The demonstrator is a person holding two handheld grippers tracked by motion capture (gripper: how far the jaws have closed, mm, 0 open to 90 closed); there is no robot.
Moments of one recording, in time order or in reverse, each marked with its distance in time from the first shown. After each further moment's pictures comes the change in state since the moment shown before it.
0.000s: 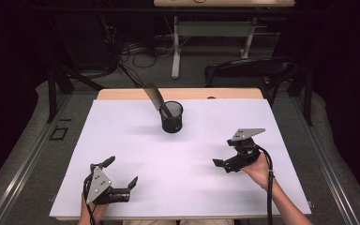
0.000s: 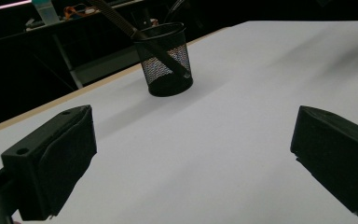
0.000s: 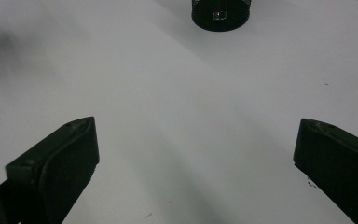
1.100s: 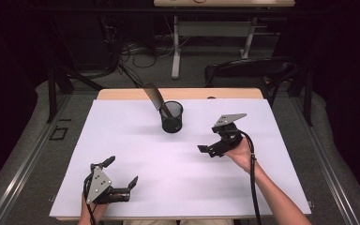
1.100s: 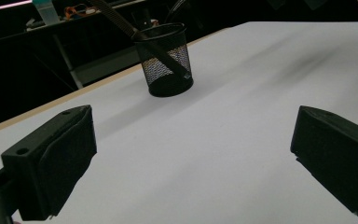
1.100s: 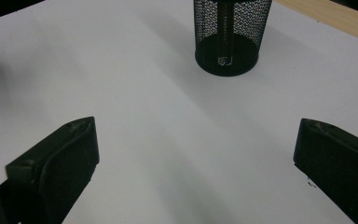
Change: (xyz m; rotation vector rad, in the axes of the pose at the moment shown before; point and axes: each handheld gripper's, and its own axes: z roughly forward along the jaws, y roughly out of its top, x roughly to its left) left arm 0.000 0.000 0.000 -0.002 0.002 -0.003; right arm -0.010 0.045 0.044 -0.029 0.045 -0.030
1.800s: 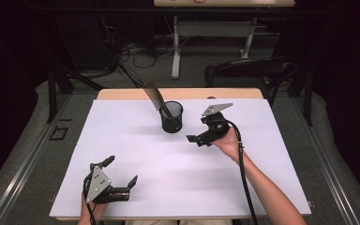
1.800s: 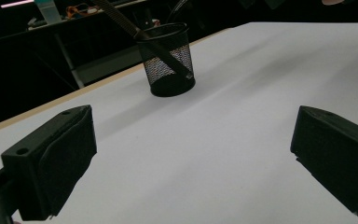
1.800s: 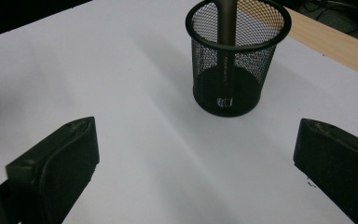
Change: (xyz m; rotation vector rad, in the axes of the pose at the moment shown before) left arm 0.001 0.000 0.001 0.001 -0.001 -0.007; right arm -0.005 0.035 0.031 -0.018 0.002 -0.017
